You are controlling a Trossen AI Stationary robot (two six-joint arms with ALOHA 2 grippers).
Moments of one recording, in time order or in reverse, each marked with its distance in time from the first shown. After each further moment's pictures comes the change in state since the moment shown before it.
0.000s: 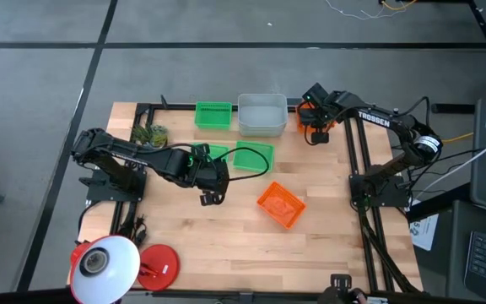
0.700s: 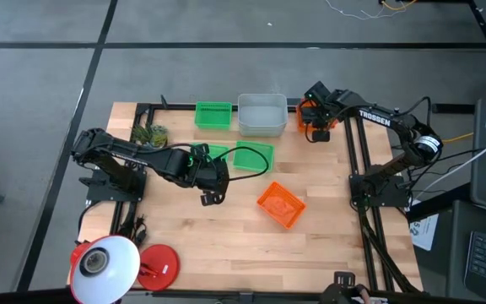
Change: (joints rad) left arm 0.000 0.000 0.000 0.000 0.001 -0.027; right arm -0.029 0.000 0.000 0.000 0.001 0.009
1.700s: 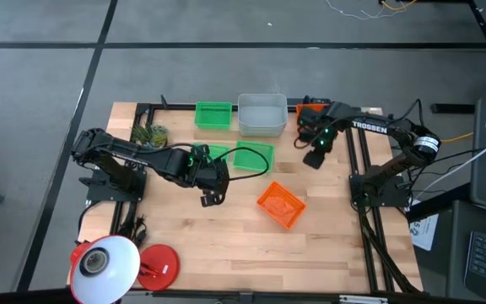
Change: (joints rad) left arm 0.000 0.001 0.000 0.005 0.029 0.000; right arm 0.232 0.000 0.001 -0.412 -0.394 0.790
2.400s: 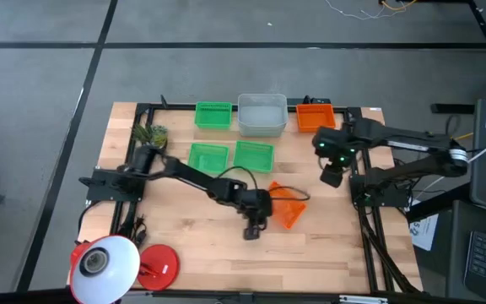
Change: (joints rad) left arm 0.044 0.541 -0.048 0.959 0.597 0.129; right arm 0.332 -0.321 0.001 -0.191 0.106 0.270
